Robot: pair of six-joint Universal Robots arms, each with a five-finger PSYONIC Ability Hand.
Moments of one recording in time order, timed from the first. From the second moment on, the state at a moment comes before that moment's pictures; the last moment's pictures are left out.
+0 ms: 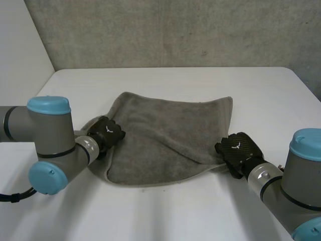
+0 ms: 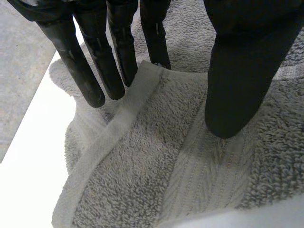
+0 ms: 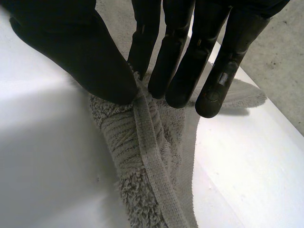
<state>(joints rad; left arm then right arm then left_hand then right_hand) 4.34 -2.24 -1.38 3.13 -1.43 4.00 1.92 -1.20 1.87 -0.27 1.40 2.55 0.66 0.65 0.65 0.65 0.47 0.95 1.18 1.19 1.19 0.98</state>
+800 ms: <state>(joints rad) 4.43 -1.87 -1.62 3.19 -1.56 3.99 1.87 -1.30 1.81 -0.19 1.42 2.55 1.17 1.21 1.21 1.22 1.02 0.95 1.18 1.19 1.19 0.98</state>
